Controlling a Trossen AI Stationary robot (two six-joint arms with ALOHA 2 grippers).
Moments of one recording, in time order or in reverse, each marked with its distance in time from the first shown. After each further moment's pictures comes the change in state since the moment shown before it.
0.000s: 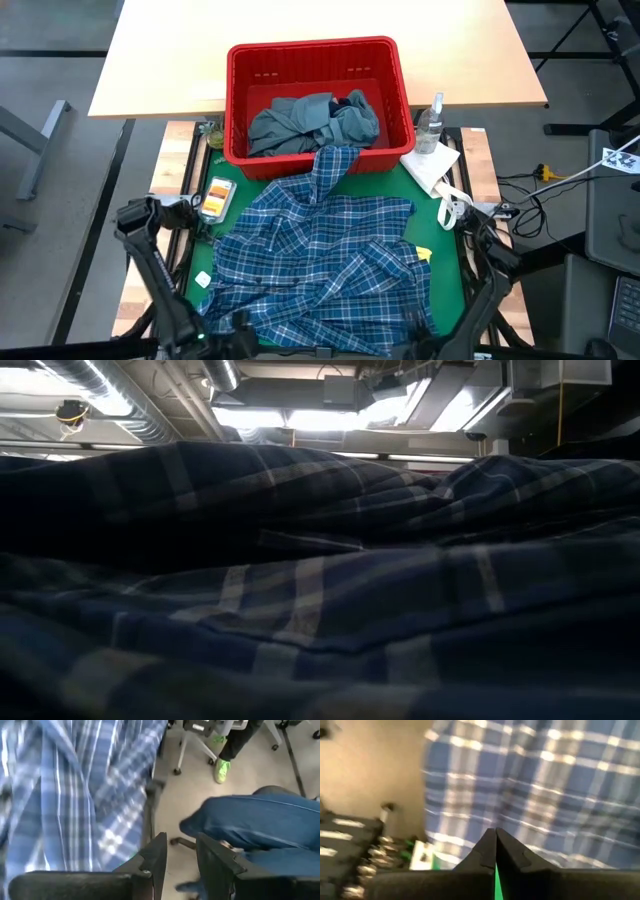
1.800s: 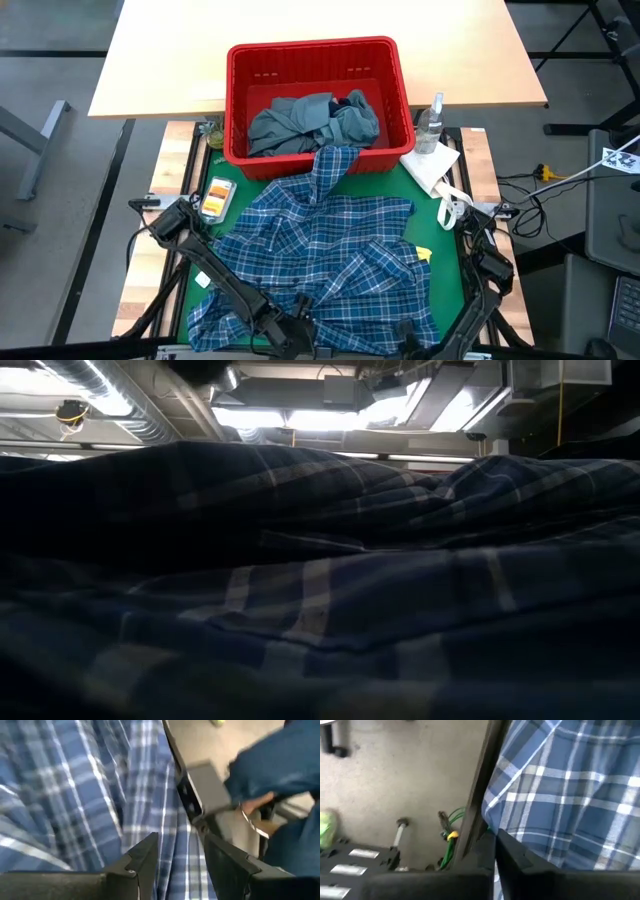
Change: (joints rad) left arm 0.326 0.203 0.000 0.211 0.369 0.764; right arm 0.012 0.106 -0.012 0.197 -0.008 0.020
